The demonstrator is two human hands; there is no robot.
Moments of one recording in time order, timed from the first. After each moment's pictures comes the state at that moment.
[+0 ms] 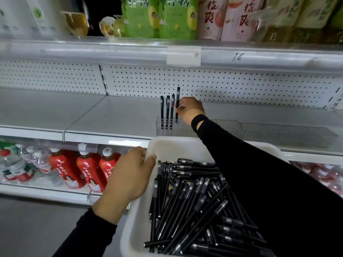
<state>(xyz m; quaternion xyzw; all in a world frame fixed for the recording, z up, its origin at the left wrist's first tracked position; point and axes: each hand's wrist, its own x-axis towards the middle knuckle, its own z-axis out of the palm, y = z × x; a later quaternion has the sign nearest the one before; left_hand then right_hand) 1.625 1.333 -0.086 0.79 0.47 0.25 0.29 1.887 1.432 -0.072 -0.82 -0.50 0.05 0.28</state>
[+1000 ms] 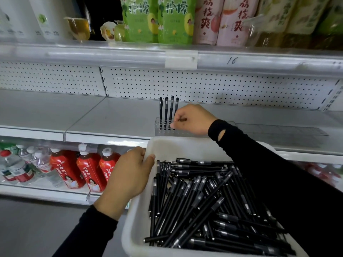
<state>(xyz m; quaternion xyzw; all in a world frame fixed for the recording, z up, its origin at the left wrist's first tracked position) 1.624 1.330 -0.086 0.80 0.48 0.24 0.28 1.852 1.331 -0.029 -0.72 -0.64 0.10 0.22</state>
